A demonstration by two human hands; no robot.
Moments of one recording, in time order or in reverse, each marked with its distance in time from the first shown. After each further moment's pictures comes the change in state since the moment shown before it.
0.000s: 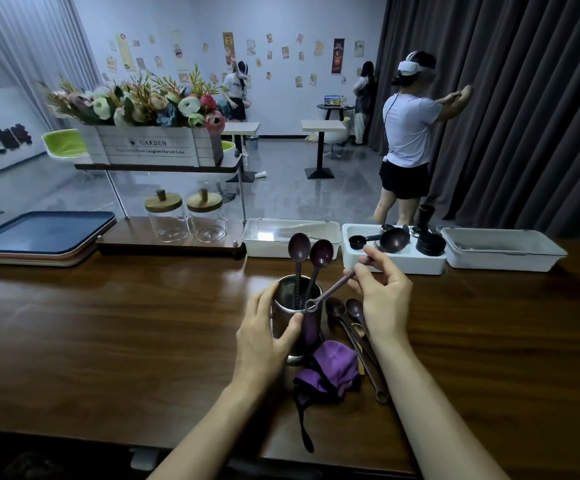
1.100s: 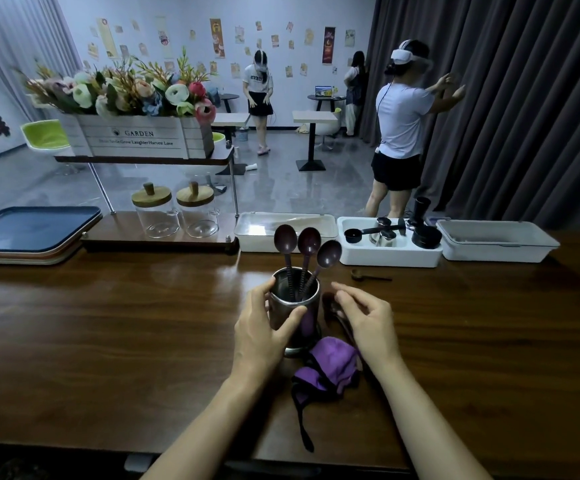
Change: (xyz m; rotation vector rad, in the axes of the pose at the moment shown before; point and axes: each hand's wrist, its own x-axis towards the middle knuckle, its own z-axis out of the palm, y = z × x) left_hand 0.011 -0.008 0.009 -0.066 0.020 -0.065; right_hand -0.017 0.049 -0.024 -0.320 -0.210 0.047
